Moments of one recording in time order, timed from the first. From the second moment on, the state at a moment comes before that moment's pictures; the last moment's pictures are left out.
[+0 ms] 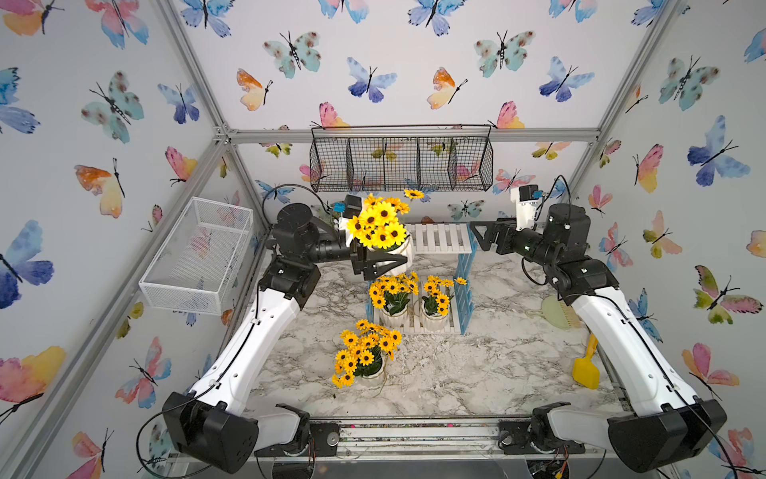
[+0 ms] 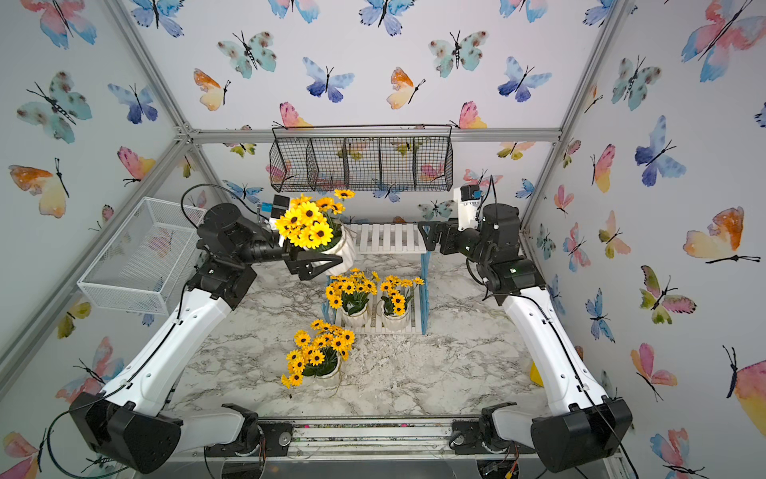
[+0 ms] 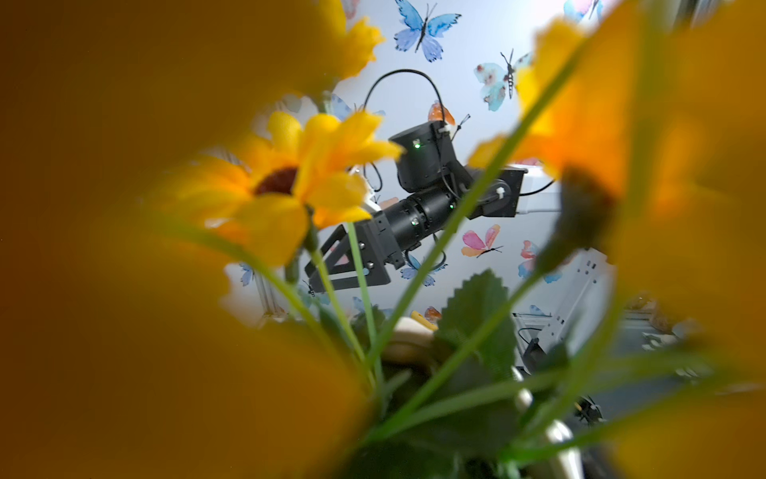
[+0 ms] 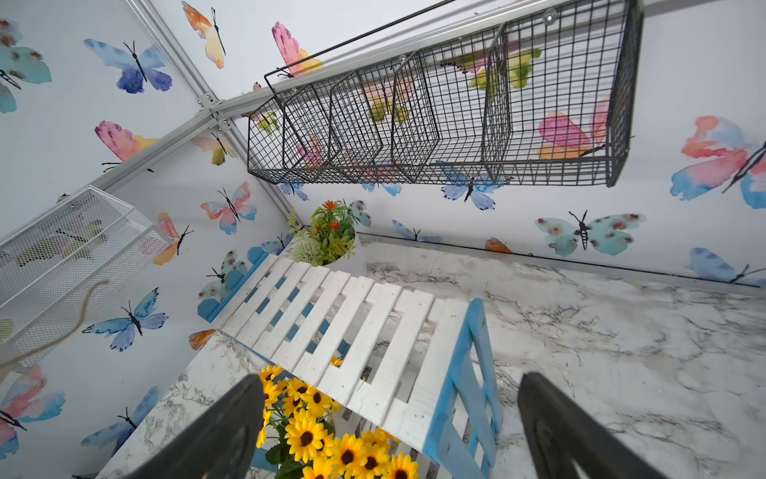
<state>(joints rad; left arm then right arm) -0.42 1.28 1.34 0.04 1.11 -0.04 0.27 1.26 1.35 -0.37 -0.36 0.23</state>
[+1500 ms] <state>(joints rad) -1.02 1.40 0.69 0.51 0.57 -0.06 0.09 1.05 1.04 -0.41 -0.33 0.29</state>
